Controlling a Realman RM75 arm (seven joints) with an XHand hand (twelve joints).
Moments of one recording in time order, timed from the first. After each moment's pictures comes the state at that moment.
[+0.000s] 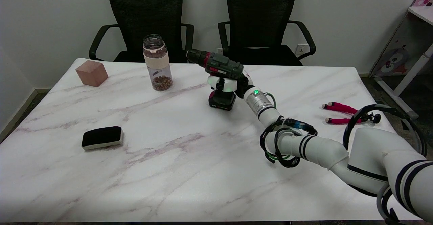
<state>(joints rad) 0.72 -1.29 0.51 -0.43 -1.94 0.63 1.41</state>
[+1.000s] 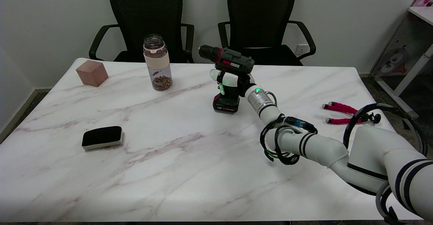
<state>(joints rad) 0.73 -1.29 0.54 -0.43 -1.92 0.61 1.41</state>
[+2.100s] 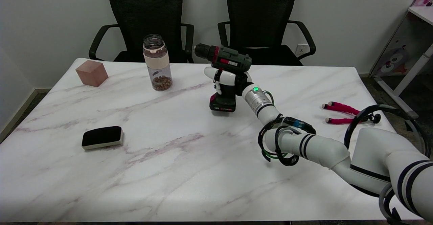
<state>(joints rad) 0.72 -1.28 0.54 -0.51 -1.91 0.62 1.41</state>
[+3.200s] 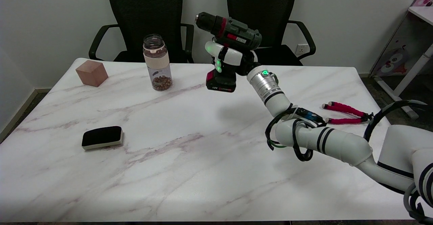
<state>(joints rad) 0.69 -1.10 0.54 -0.84 -1.91 0.74 1.41</state>
